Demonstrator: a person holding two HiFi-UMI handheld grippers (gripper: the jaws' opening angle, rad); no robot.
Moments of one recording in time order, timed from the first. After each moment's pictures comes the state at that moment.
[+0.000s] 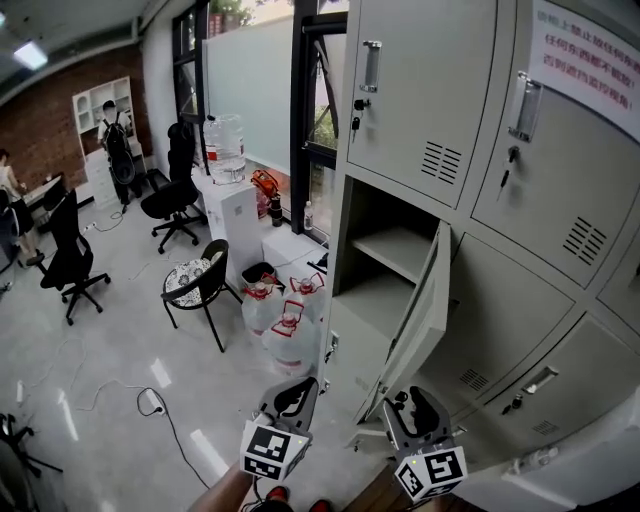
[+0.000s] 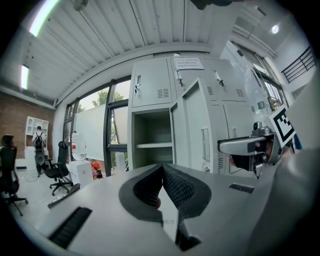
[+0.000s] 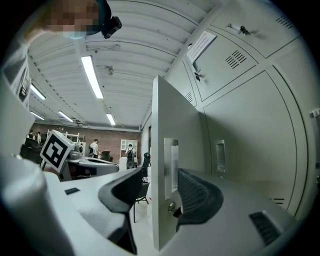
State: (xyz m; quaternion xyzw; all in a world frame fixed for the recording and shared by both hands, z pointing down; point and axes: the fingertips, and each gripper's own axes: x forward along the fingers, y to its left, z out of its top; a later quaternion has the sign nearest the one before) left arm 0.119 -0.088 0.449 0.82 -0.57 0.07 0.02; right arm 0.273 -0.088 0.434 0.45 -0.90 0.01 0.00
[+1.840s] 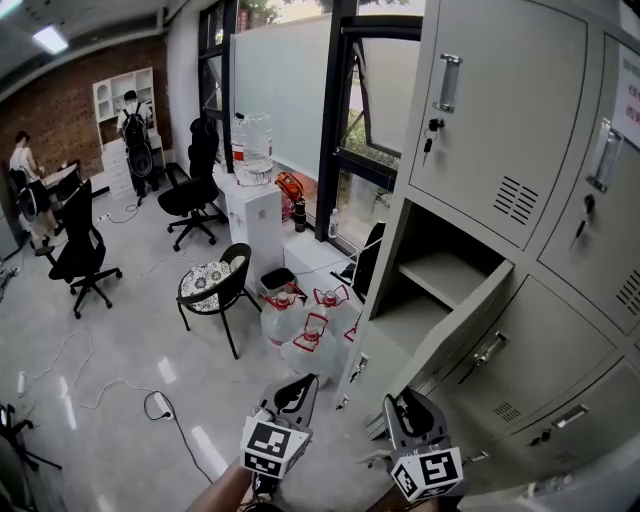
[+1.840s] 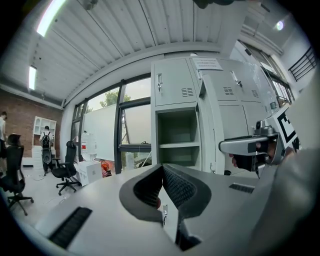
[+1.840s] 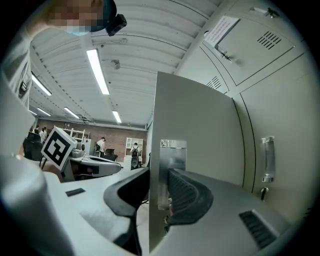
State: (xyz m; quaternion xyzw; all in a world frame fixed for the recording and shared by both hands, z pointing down) left arm 0.009 -0.143 0.448 0.80 -0.60 0.06 0.02; right arm 0.157 -0.148 0.429 0.41 -0.91 -0.02 0.01
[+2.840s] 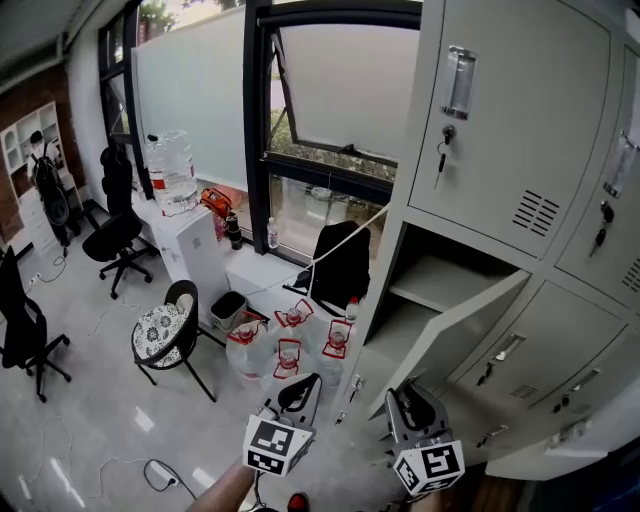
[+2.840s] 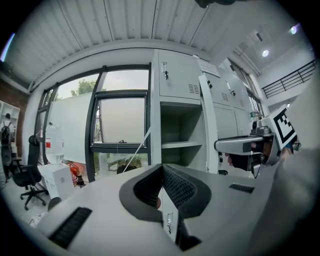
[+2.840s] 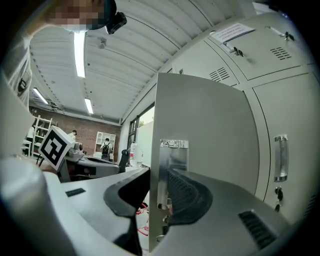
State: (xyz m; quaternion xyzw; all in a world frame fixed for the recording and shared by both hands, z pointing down) left arm -0.056 -0.285 0.452 0.89 -0.44 0.07 0.02; right arm 0.082 -0.247 0.429 0.56 -0.83 -0.02 0.02
